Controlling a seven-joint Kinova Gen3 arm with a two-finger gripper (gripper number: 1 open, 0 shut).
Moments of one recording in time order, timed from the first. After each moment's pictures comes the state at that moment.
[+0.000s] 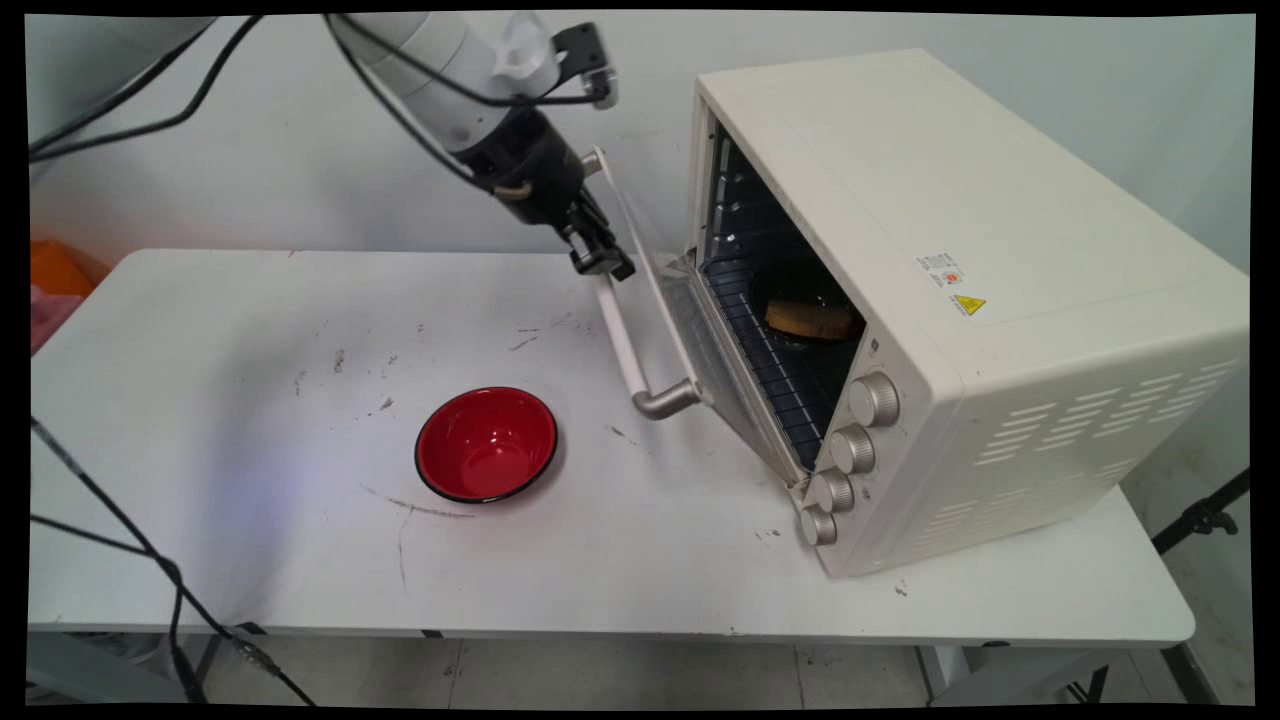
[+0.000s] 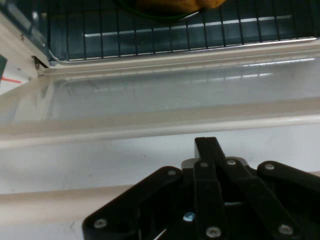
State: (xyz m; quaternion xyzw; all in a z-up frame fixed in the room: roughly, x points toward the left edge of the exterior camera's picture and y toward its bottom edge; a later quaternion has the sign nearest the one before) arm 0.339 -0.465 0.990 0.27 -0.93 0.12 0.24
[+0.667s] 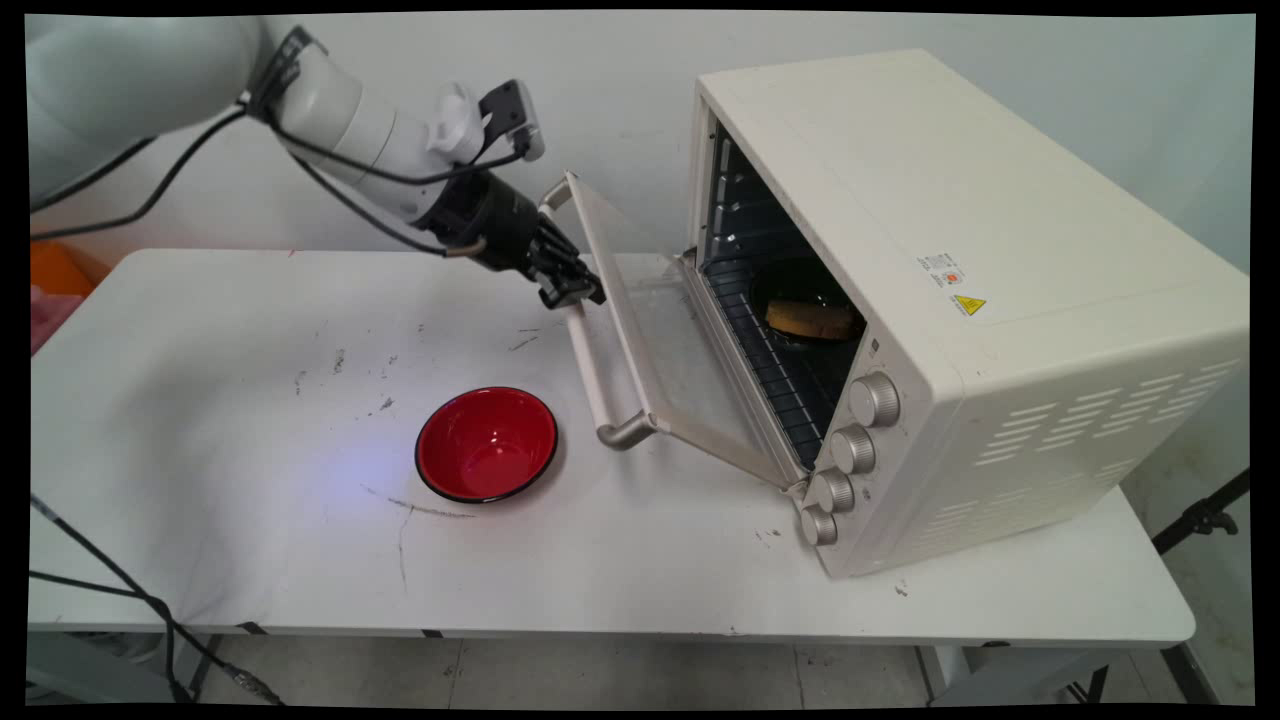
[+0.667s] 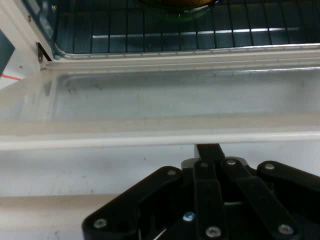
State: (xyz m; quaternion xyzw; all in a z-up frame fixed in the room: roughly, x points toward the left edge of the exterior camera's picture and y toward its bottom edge) arm 0.393 -0.439 0.926 0.28 -0.90 0.13 0.32
